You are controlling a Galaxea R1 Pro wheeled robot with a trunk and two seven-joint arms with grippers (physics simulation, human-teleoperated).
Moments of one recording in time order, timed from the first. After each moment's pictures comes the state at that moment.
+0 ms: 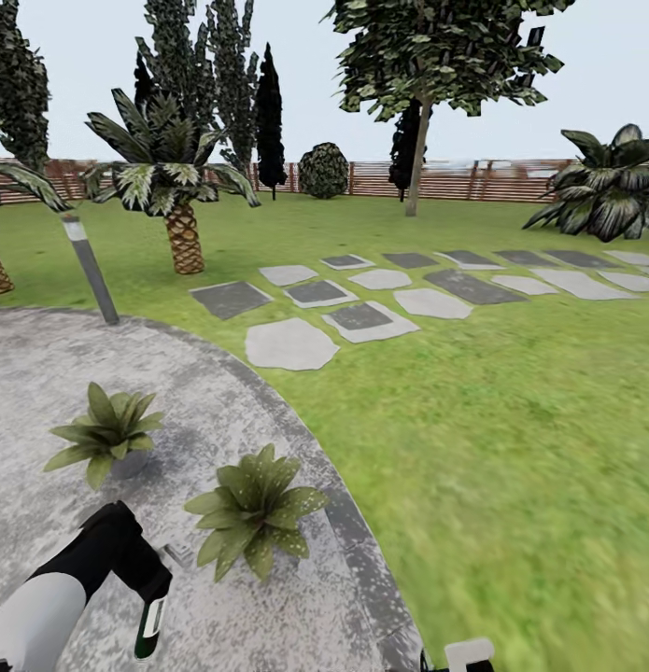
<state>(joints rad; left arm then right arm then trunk) -0.69 0.22 0.12 -0.54 -0.97 0.59 -1.12 -0.37 0.03 0.16 -0.06 0.11 -0.50 -0.27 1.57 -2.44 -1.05</state>
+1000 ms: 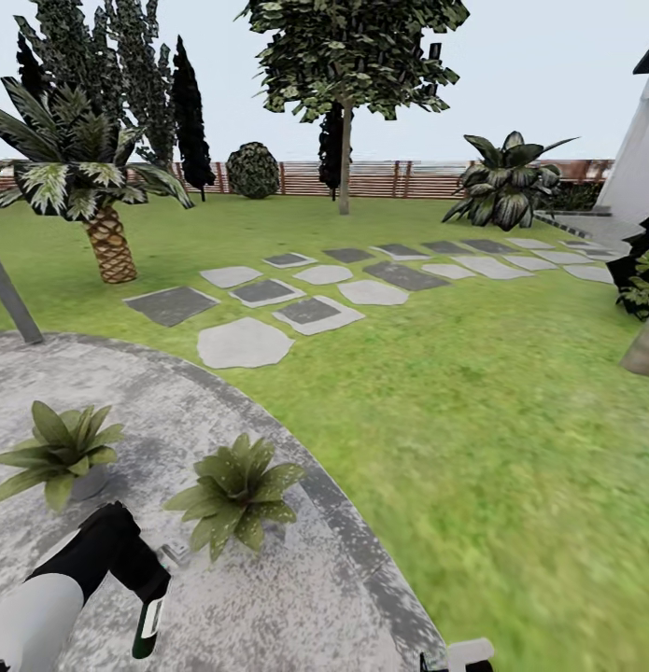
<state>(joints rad) -0.68 0.22 0.13 -0.54 -0.97 0.59 -1.12 -0.37 0.03 0.16 -0.06 0.11 -0.50 -0.27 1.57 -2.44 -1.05</state>
